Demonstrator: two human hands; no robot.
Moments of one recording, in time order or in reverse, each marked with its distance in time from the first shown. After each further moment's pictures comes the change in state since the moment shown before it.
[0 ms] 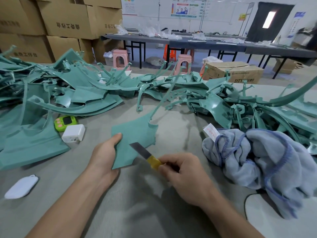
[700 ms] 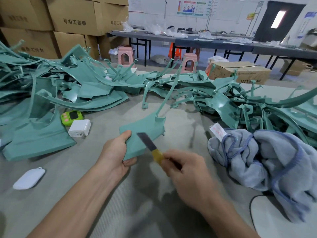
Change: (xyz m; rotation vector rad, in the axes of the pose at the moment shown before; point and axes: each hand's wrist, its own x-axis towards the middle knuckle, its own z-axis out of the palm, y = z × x) left_hand -0.005 -0.002 0.010 0.034 -0.004 -0.029; right_hand -0.003 -0.017 0.010 -0.080 0.129 0.025
